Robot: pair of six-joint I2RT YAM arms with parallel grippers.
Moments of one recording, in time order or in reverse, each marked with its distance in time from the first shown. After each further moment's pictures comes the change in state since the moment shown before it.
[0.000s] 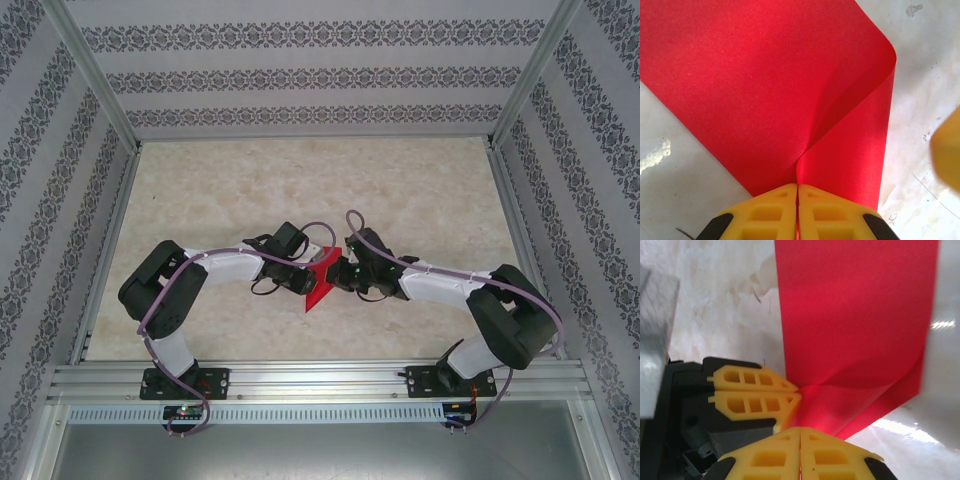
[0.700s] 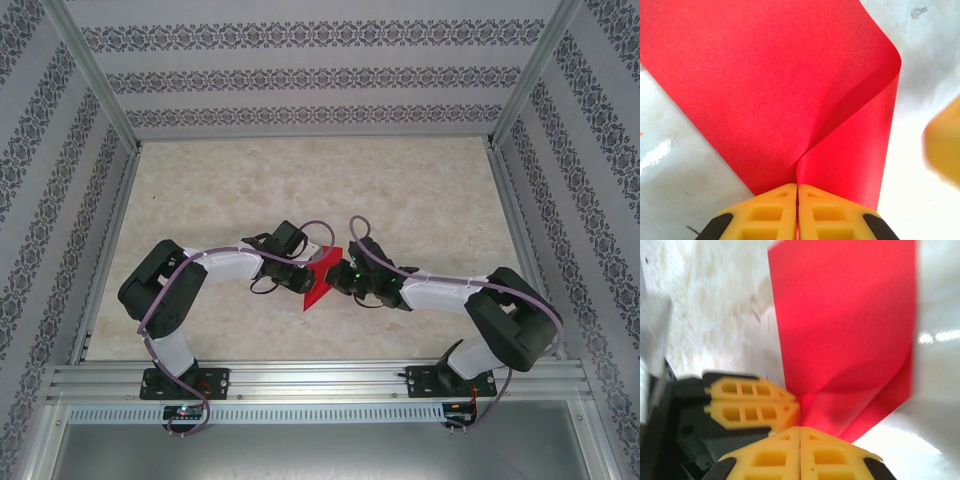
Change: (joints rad) left arm 0.011 0.000 0.004 -0.008 0.004 0.006; right arm -0.003 -0.027 -0.077 0.133 0.085 0.111
